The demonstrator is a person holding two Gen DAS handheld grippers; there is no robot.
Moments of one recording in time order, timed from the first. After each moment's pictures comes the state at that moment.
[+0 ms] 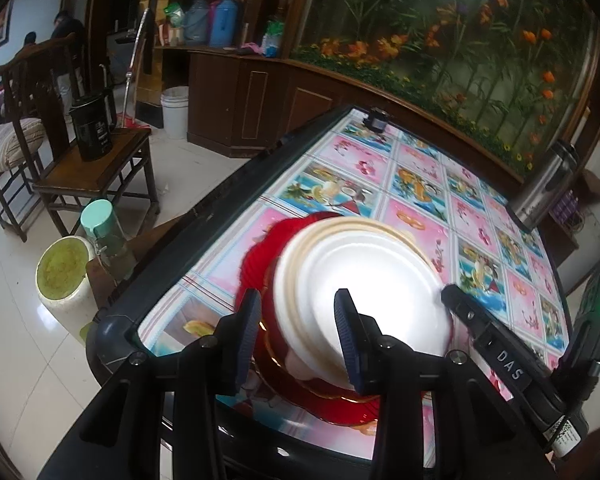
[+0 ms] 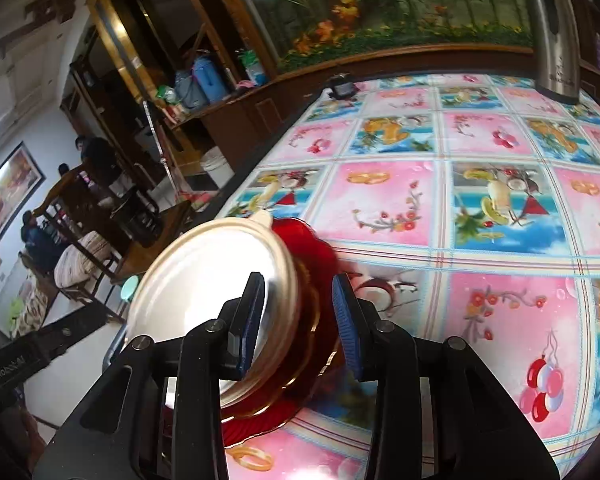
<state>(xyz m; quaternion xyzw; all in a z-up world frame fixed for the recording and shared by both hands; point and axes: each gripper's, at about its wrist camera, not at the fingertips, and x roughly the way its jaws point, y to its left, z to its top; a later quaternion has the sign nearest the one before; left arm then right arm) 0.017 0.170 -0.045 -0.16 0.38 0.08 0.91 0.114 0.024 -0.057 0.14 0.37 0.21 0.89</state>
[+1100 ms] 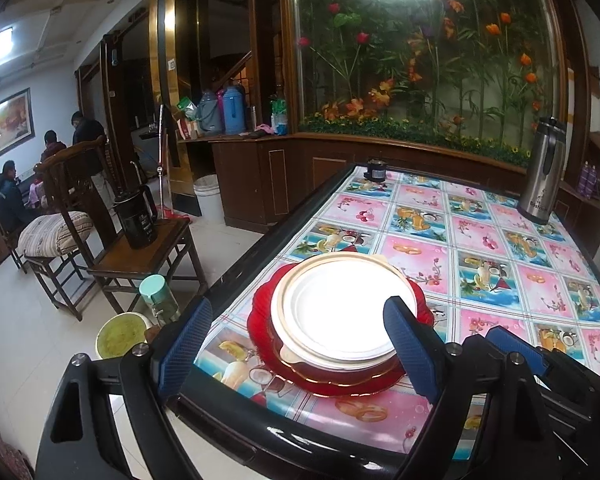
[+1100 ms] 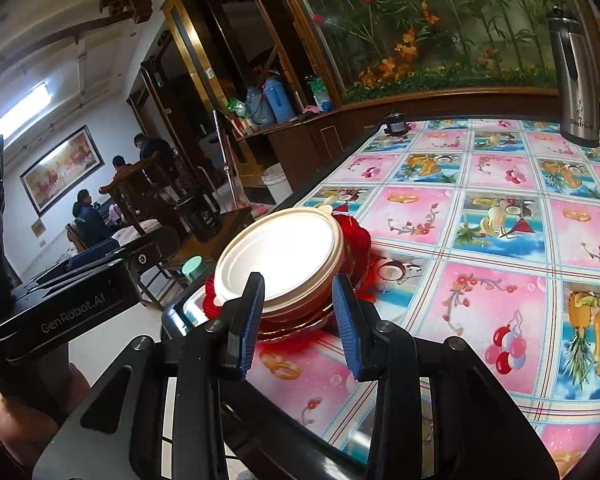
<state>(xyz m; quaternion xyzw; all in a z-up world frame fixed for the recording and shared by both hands) -0.045 0.096 -0.003 -0.02 0.27 0.16 0.95 0.019 -0.023 -0.025 0.12 0.30 0.32 0.89</state>
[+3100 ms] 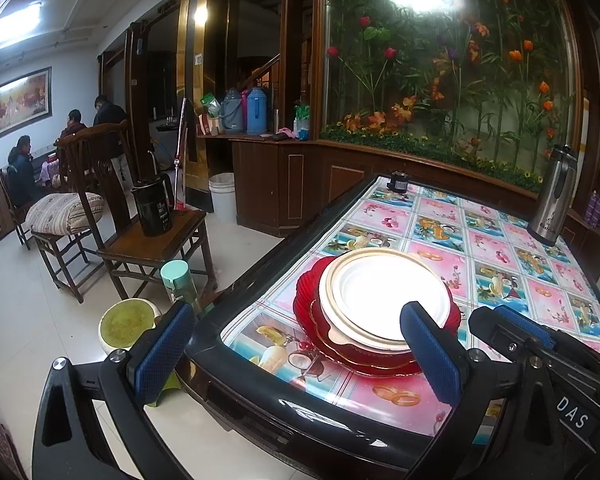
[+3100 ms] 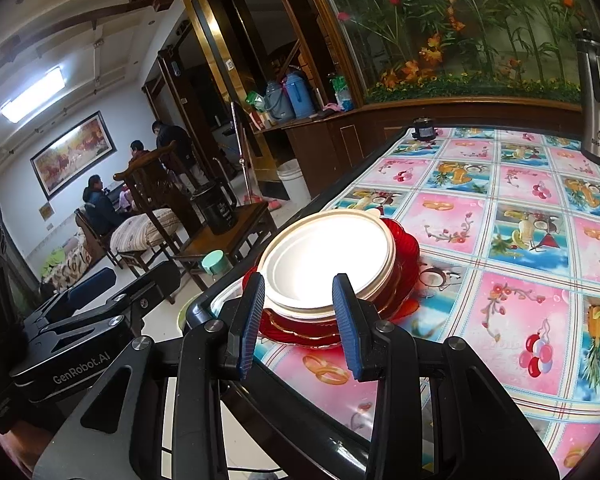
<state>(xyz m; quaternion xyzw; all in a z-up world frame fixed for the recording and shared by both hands) -0.075 0.133 -0.014 -0.06 0.25 0.18 0.95 0.014 0.015 -0.014 0.10 0.30 0.34 0.89</state>
